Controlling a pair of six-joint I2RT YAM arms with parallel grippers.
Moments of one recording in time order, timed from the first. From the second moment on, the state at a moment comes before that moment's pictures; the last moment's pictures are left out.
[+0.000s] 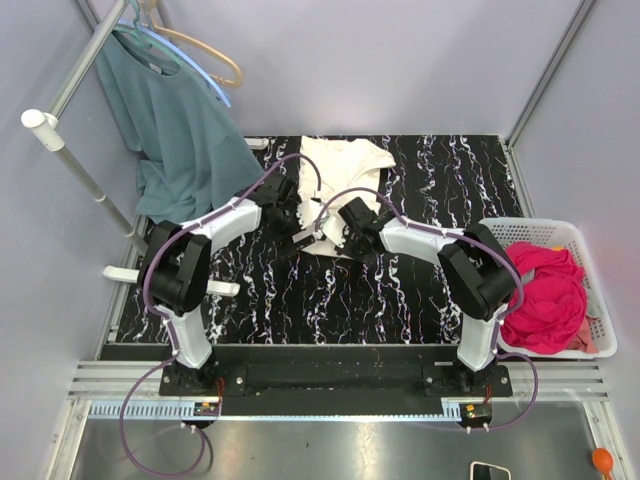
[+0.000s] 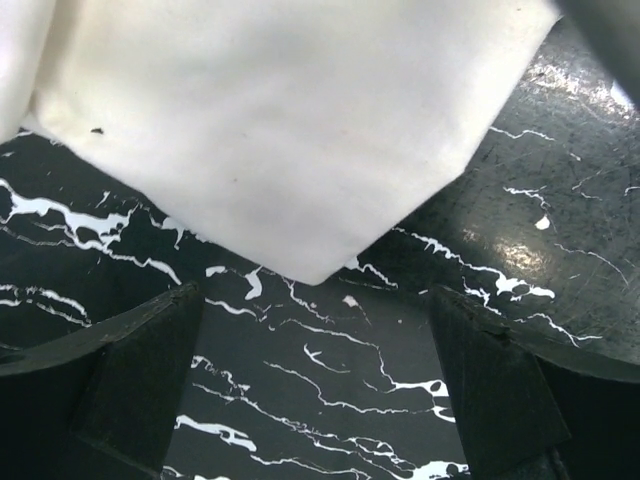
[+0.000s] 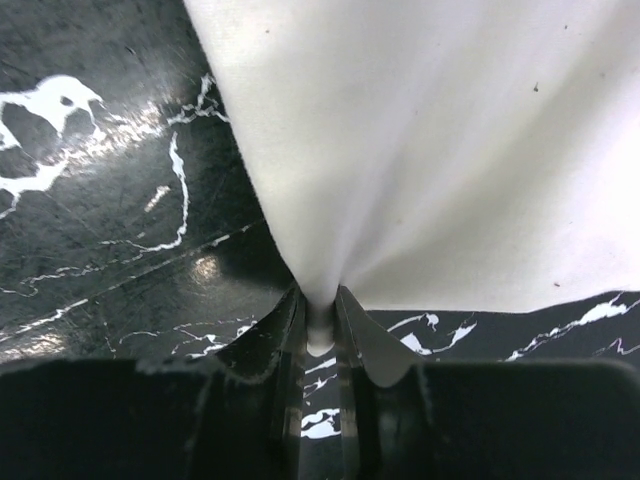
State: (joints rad) left arm -0.44 1.83 1.27 -0.56 0.27 0.77; right arm 0.67 1.87 1.20 -0.45 0.00 -0.57
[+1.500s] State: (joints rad) left arm -0.50 1.95 1.32 -0.58 0.27 0.65; right arm 0.70 1.75 1.08 -0.48 0.00 -0.55
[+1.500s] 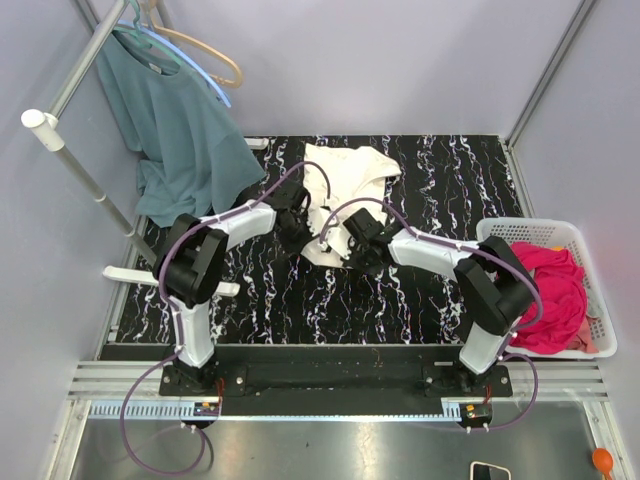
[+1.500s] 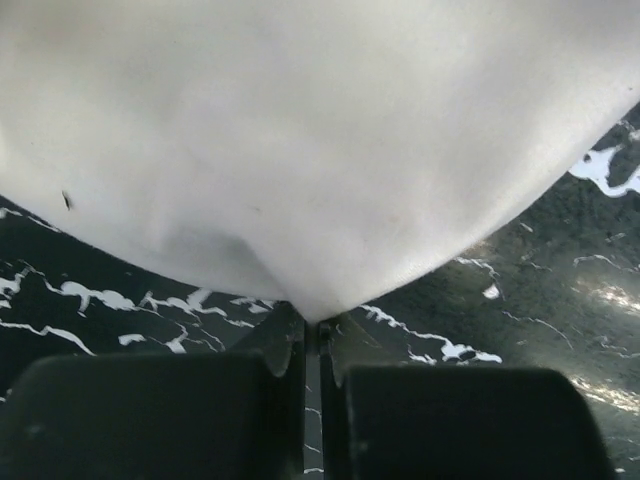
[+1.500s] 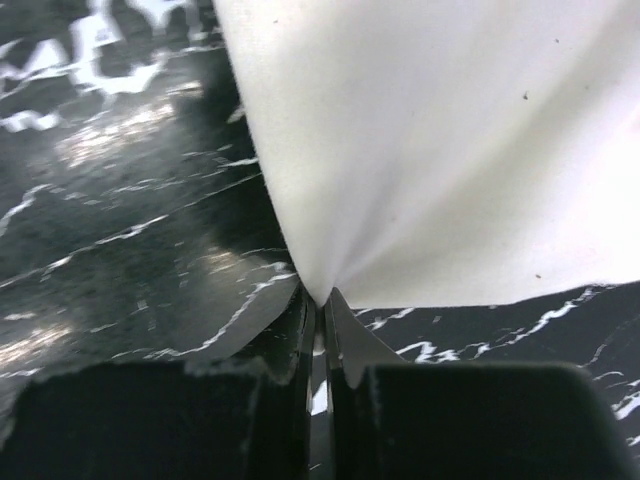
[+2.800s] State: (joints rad) left arm -0.54 1.61 1.40 -0.75 0.15 0.66; right arm 0.81 1.47 1.25 -0.75 0.12 -0.60
